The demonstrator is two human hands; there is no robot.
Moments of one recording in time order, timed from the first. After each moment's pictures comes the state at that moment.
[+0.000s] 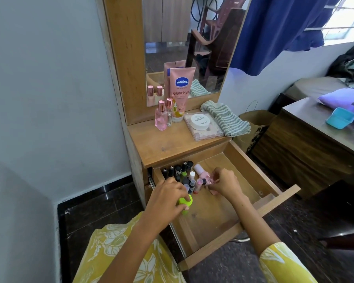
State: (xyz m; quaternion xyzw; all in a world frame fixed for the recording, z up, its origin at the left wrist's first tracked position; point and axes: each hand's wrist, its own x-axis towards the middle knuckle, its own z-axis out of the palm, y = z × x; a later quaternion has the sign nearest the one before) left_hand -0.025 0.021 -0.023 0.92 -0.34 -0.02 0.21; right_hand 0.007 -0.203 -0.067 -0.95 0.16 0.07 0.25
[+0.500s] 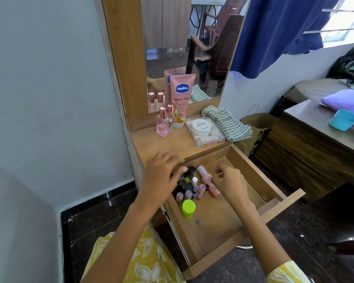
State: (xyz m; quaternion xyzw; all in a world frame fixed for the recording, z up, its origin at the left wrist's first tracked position) left_hand 0.019 0.029 0.011 0.90 -0.27 0.15 0.31; right_hand -0.002 -0.187 -0.035 -0.96 0.15 -0.06 0.22
